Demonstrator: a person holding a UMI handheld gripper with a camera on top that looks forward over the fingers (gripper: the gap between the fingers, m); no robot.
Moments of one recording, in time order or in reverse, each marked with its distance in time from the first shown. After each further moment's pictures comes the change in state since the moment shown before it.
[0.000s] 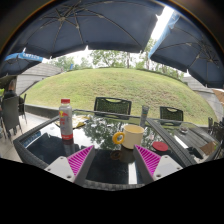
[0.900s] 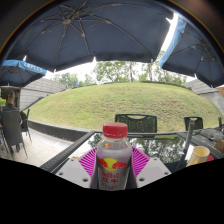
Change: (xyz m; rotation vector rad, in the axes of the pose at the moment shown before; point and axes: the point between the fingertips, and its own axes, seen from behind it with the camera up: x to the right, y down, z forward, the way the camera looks) arm -0.208 -0.090 0.192 0.180 -0.072 0.064
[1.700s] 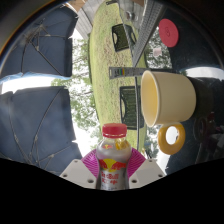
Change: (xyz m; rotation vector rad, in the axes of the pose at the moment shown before) arm 0.192 -0.042 -0.016 0.083 -0.168 1.674
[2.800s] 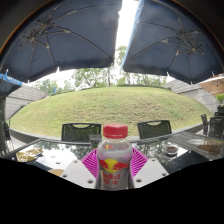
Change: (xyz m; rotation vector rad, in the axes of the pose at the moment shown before) arm -0.027 -0.263 -0.043 0.156 0.289 -1.620
